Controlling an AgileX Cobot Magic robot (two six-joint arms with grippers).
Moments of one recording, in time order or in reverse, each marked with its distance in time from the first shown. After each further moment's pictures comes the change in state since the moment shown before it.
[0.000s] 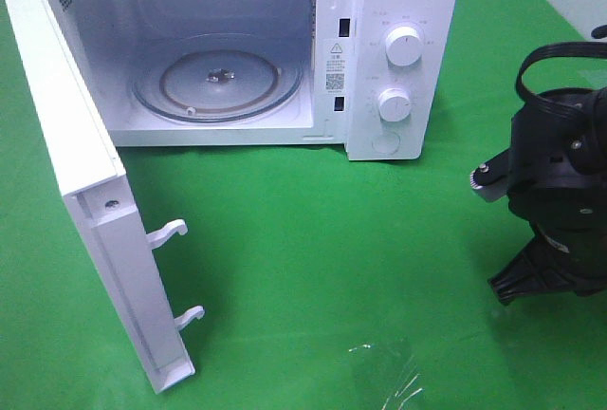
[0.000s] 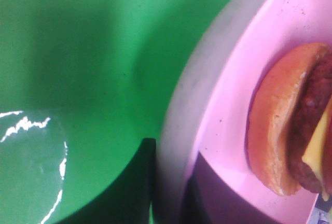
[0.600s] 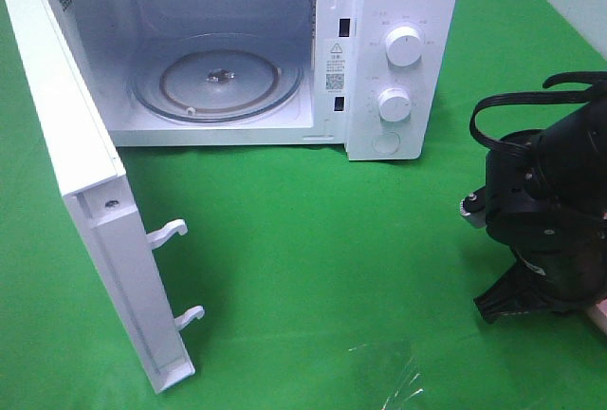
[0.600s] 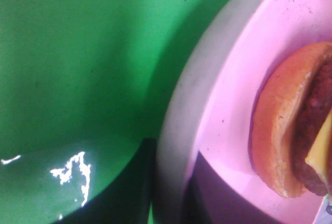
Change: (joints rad) left arm 0.000 0.000 0.000 0.000 0.000 0.000; right arm -0.058 0.178 -0.002 -0.038 -0.136 0.081
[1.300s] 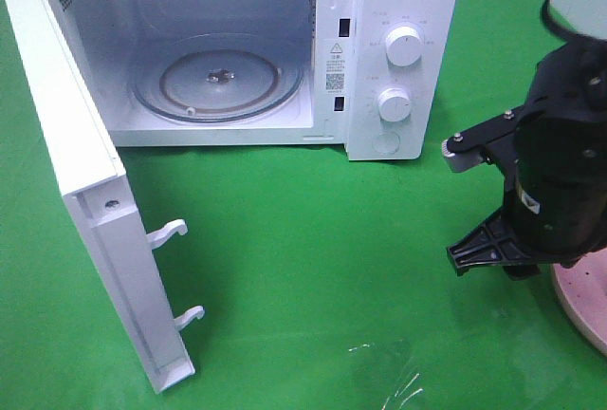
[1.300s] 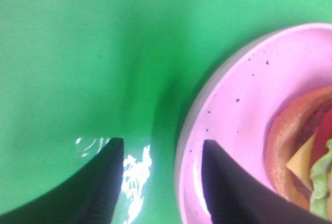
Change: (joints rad) left arm 0.000 0.000 0.000 0.000 0.000 0.000; right arm 0.000 -0.233 -0.070 0.239 -0.041 -0.301
